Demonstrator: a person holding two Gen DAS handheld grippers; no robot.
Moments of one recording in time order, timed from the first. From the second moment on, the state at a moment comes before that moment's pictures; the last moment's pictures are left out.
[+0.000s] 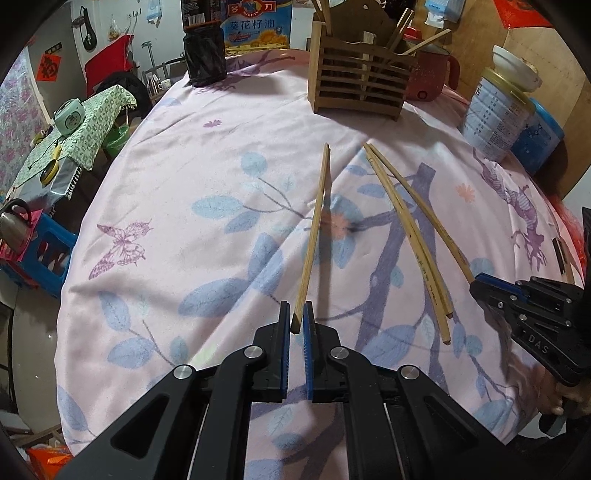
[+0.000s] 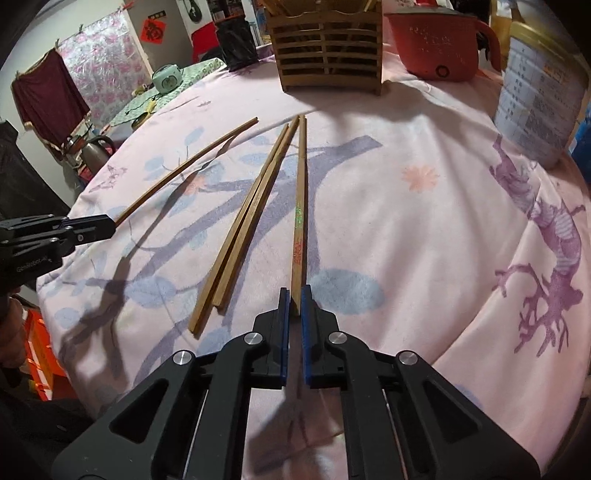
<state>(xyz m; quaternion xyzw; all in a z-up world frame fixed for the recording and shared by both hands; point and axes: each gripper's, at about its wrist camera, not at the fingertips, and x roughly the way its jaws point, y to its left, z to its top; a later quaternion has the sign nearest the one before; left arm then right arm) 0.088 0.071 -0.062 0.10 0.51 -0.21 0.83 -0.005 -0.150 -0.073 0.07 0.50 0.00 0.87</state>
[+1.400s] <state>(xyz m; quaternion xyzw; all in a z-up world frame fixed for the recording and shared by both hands) 0.125 0.048 0.139 0.05 0.34 -0.27 0.90 -0.018 -0.186 0.143 0.06 0.23 -0.04 0.97</state>
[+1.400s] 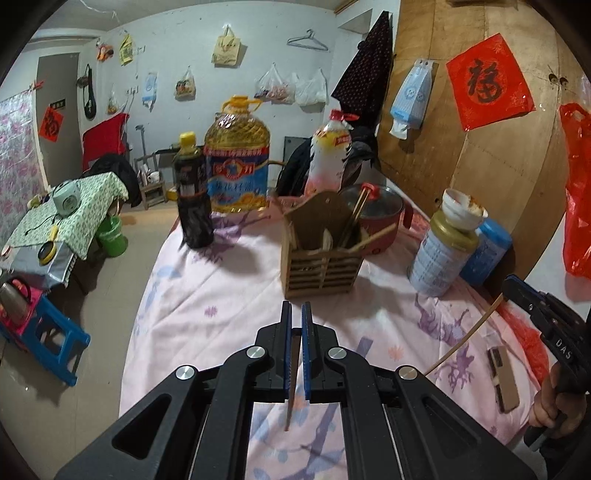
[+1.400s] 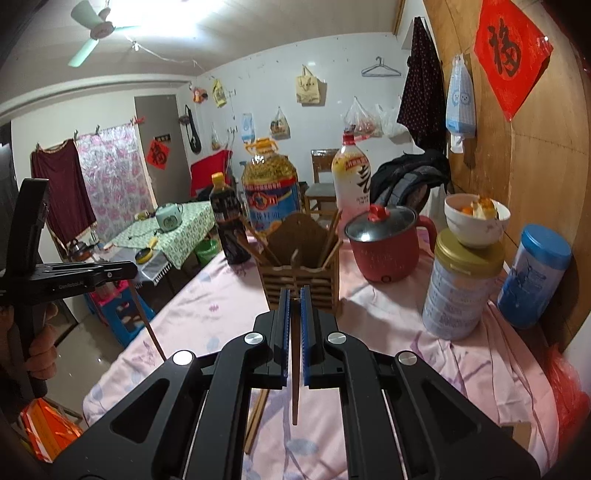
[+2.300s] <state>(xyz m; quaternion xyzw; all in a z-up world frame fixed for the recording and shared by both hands) 0.268 -0.053 0.213 0.02 0.29 -0.35 0.89 0.131 -0.222 0.225 0.05 0.13 -0.02 0.99</state>
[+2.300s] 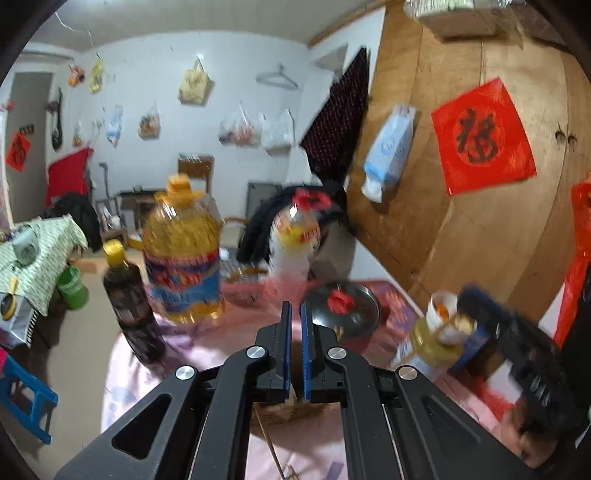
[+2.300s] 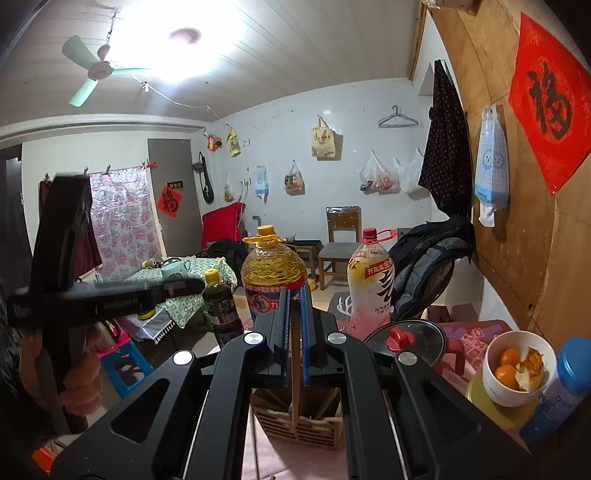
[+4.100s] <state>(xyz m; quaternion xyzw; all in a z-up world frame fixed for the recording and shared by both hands) 0.272 -0.075 0.007 0.05 0.45 -0.33 0.83 0.143 -0.254 0.179 0.10 0.18 -0.02 0.98</state>
